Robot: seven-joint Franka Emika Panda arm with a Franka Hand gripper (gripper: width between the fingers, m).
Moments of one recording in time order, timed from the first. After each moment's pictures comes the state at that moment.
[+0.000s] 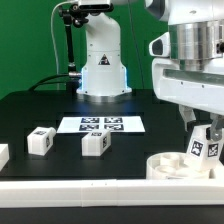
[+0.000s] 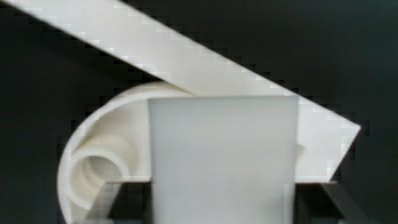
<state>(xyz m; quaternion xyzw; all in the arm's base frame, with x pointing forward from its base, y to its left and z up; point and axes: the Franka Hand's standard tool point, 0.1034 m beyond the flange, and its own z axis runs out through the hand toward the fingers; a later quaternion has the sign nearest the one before) 0.631 0.116 0.079 -0.81 0.58 0.01 0.05</state>
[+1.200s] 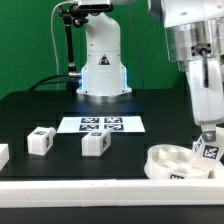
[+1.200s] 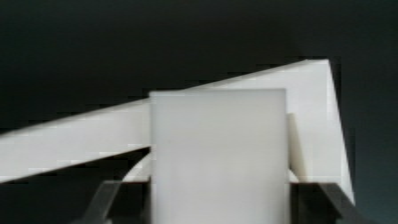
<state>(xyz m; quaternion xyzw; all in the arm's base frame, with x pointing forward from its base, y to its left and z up) 0.634 0.122 0.081 -0.59 0.80 0.04 0.08</state>
